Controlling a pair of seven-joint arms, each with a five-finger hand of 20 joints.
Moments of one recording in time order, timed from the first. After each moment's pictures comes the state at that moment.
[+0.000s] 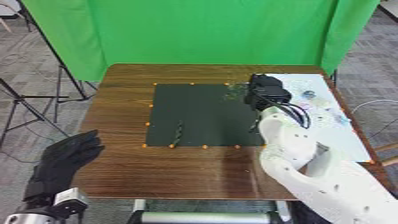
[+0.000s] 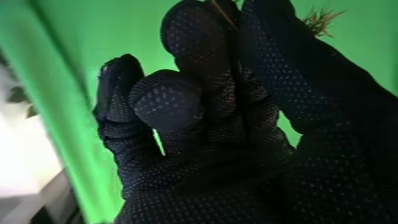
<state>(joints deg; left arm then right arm) 152.2 -48.5 -106.6 -132.3 37.8 18.1 19.9 -66.8 -51.5 42.7 -112.8 -131.4 -5.8 52.4</state>
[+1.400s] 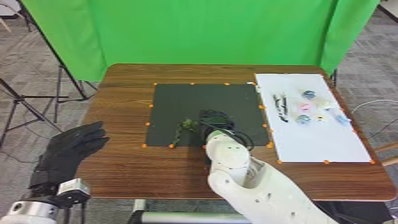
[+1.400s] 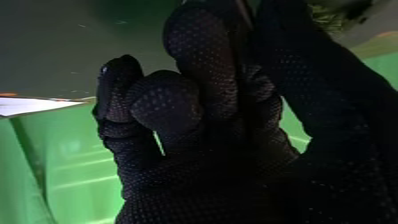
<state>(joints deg) 146.6 -49.8 -106.2 -130.9 39.7 14.3 16.9 -71.2 -71.4 38.1 -101.9 -133.5 -16.3 52.1</state>
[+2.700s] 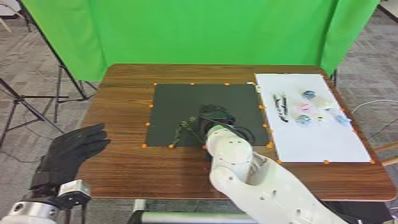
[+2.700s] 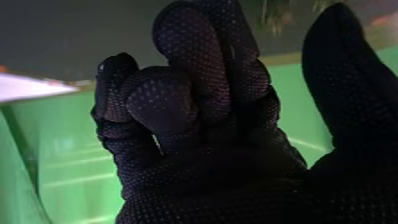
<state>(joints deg) 146.9 -50.4 -106.5 -130.9 40.2 13.4 15.4 -69.4 -70.1 38.1 -105.6 -132.0 -19.8 54.1</state>
